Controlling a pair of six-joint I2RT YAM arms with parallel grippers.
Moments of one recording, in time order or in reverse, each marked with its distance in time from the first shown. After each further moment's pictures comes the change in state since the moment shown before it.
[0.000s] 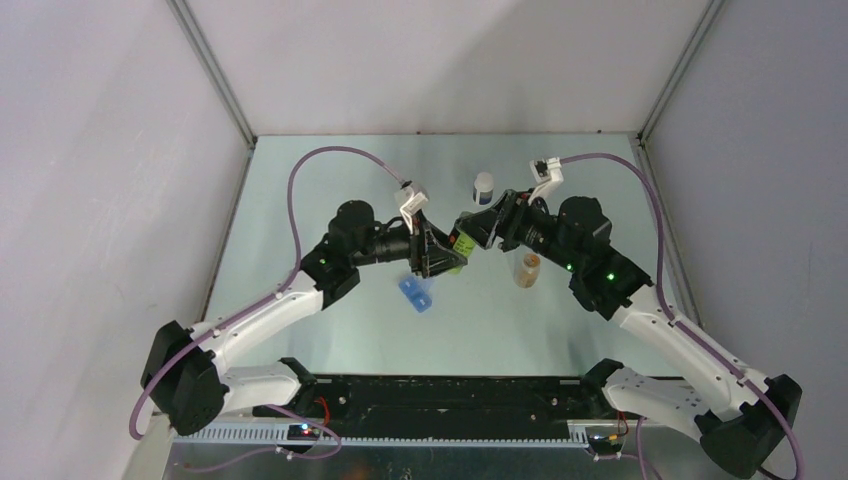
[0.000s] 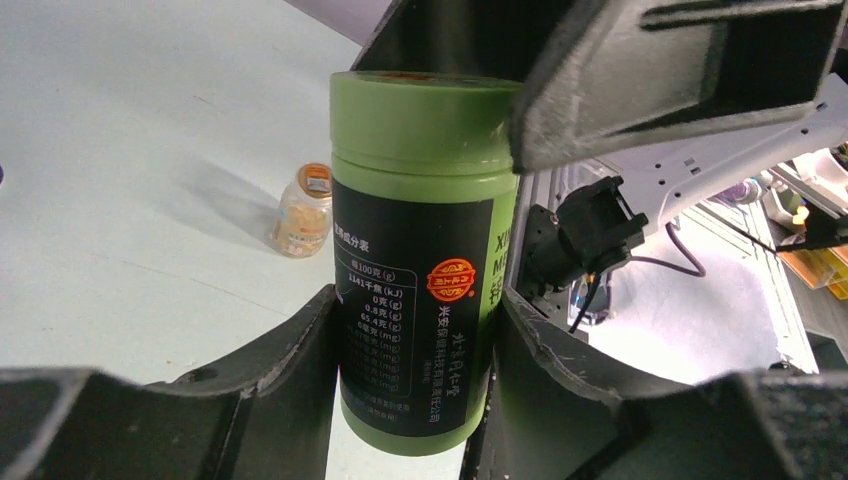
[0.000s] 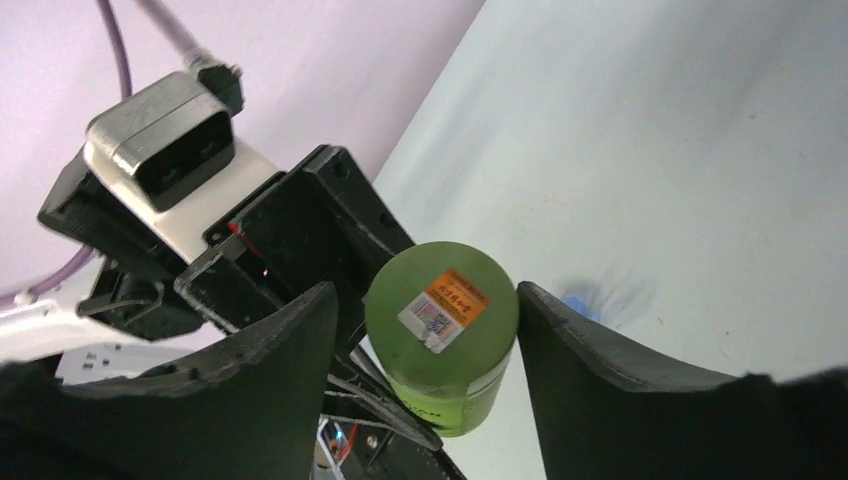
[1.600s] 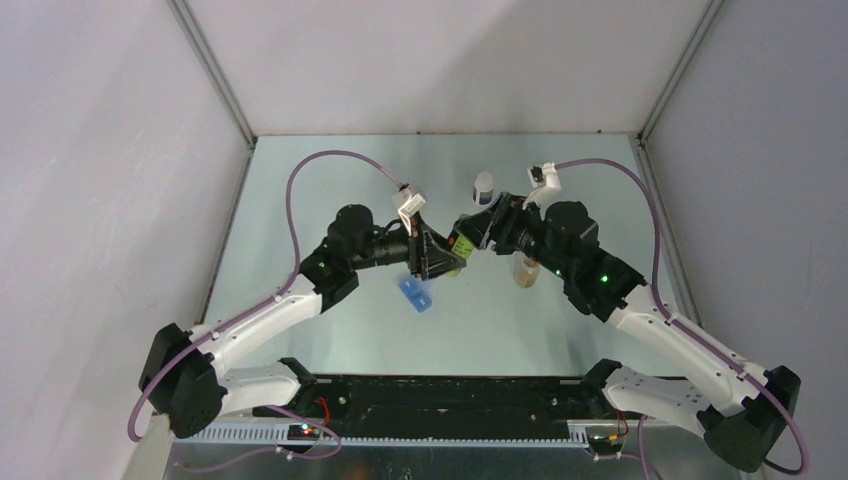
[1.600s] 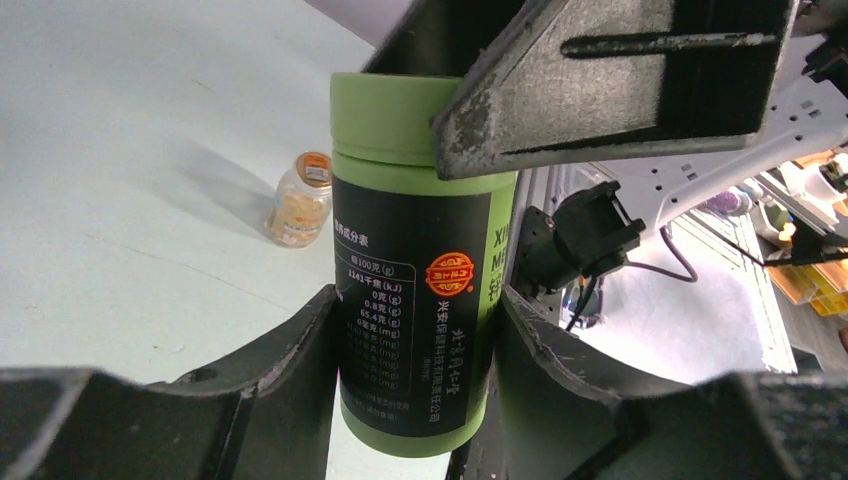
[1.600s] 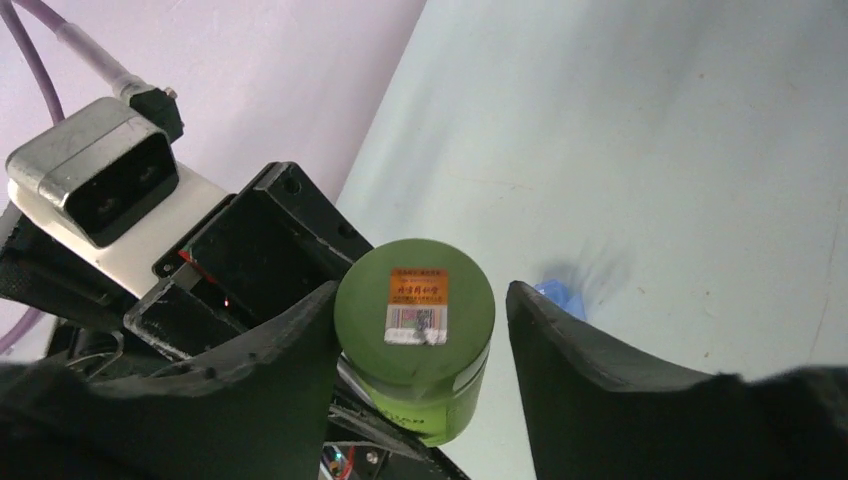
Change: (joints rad) left arm -0.002 -0.018 -0.030 0.020 -0.018 -0.044; right arm 0.067 0.014 0.003 -0.068 0.198 0.061
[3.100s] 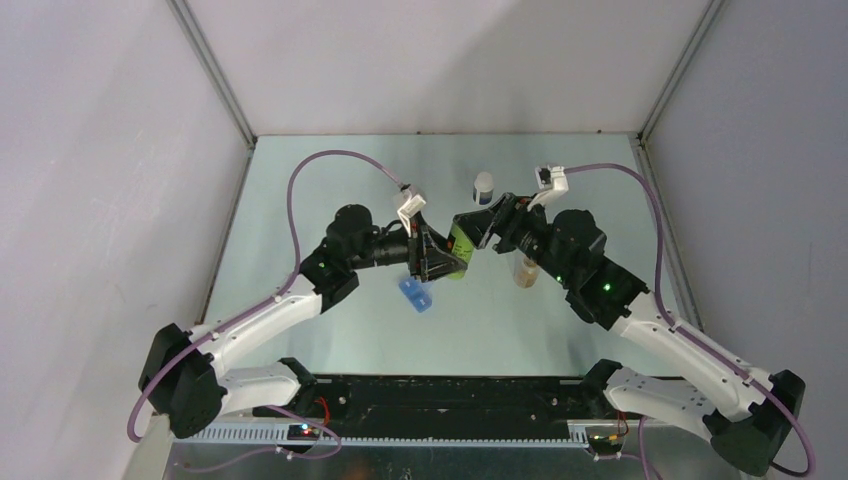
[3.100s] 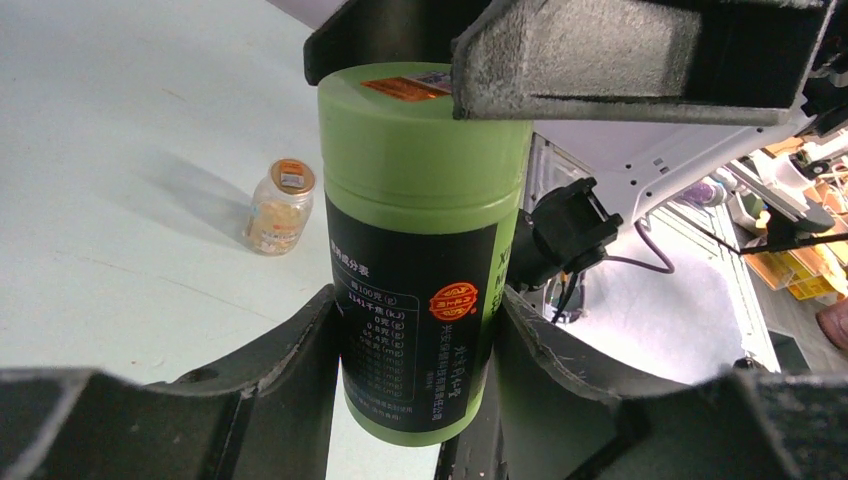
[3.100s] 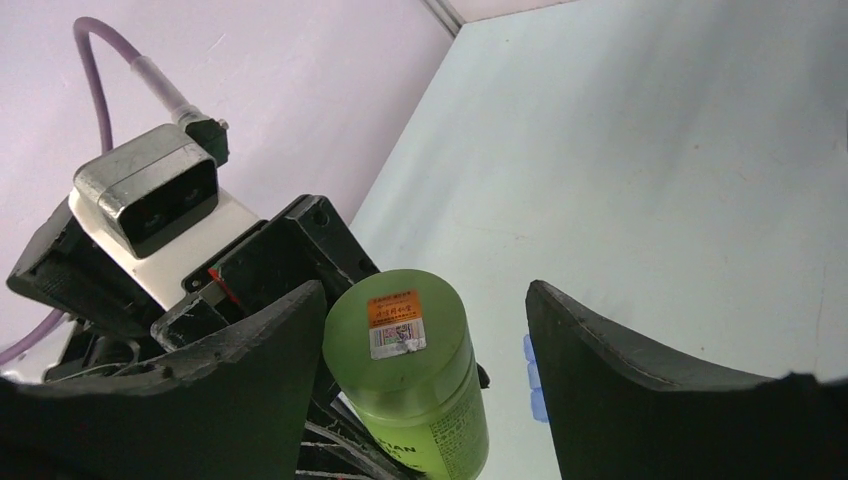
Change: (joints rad) left arm -0.001 -0.001 0.000 0.025 0.035 -0.018; right arm 0.046 -0.043 -0.036 0.113 0.075 -0.046
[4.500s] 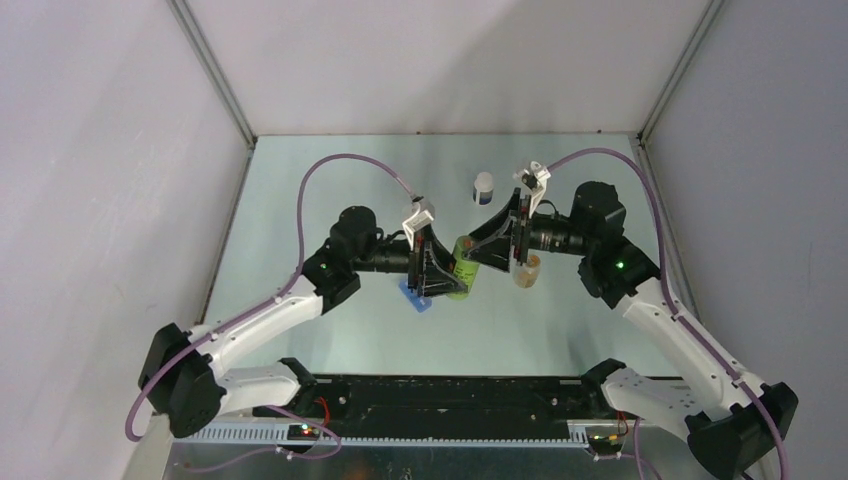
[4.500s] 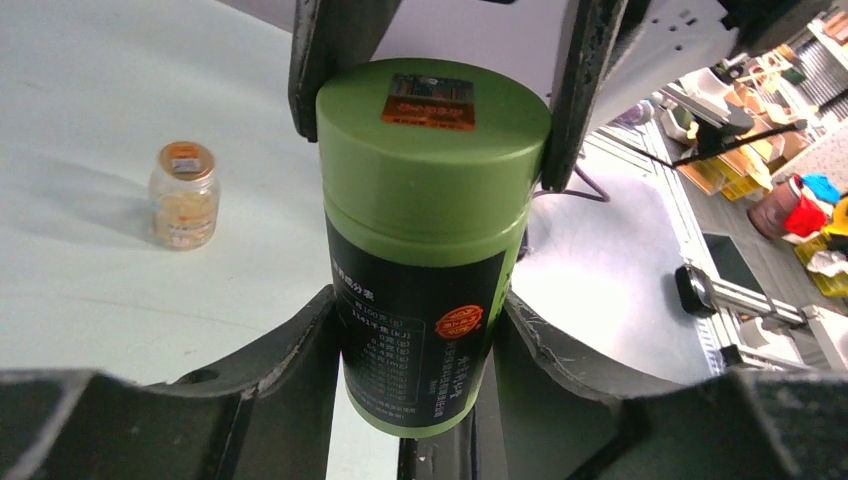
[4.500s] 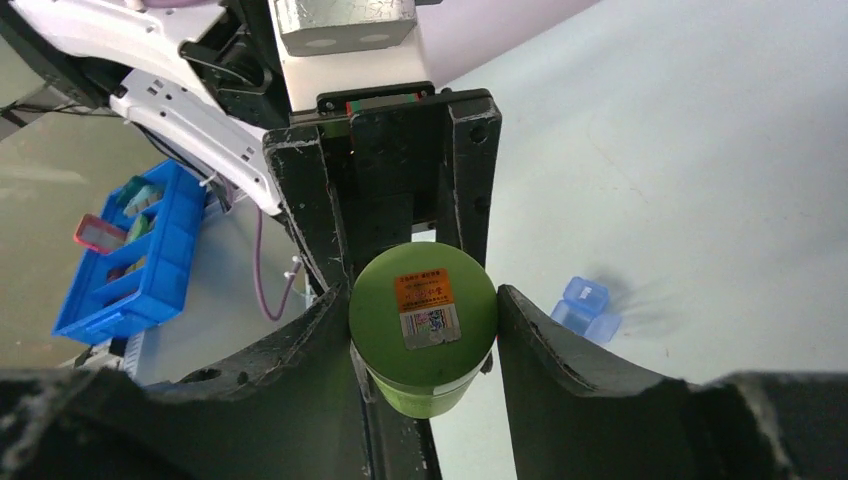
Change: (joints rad) left arm -0.018 0.010 0.013 -0.048 0.168 0.048; right arm -0.249 0.053 0.076 -0.091 -0.865 -0.364
